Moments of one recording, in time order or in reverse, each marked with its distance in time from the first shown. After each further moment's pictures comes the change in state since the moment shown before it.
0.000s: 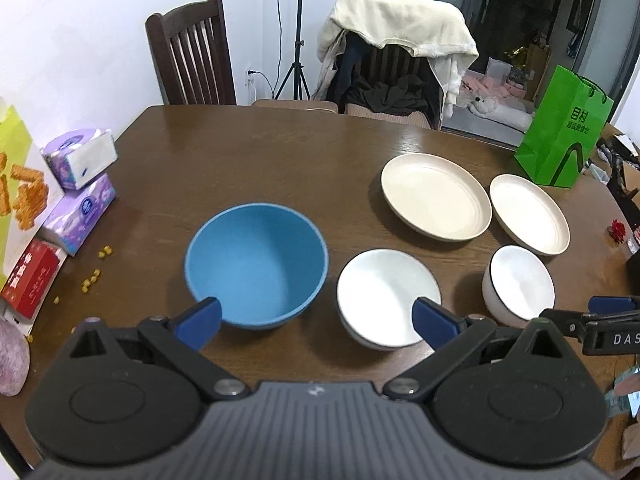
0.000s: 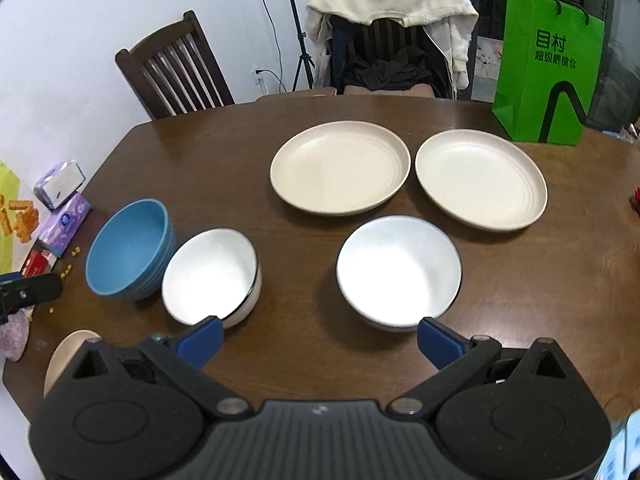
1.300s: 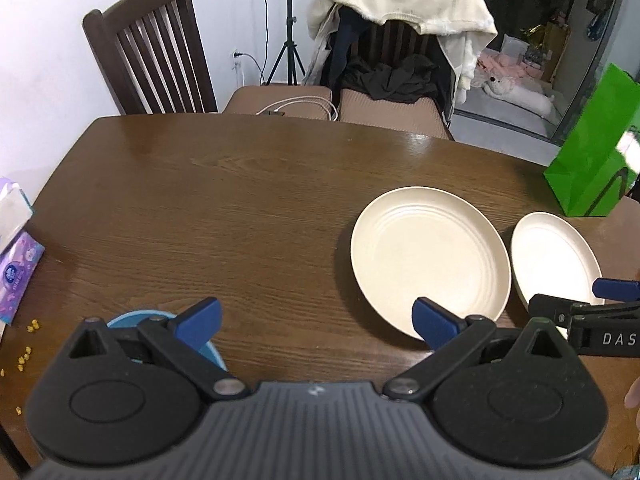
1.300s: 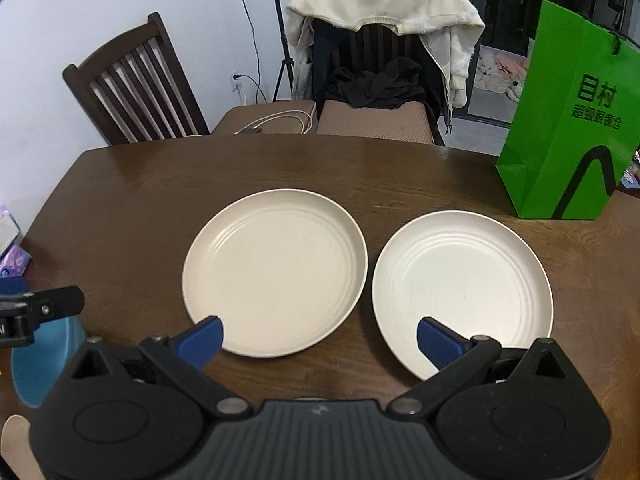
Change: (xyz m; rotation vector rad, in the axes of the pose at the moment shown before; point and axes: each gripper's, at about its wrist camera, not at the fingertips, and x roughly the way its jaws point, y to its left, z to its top) left arm 0.148 -0.075 0.119 -0.002 0.096 0.040; right arm 0.101 -0.060 0.145 -0.034 0.005 -0.045
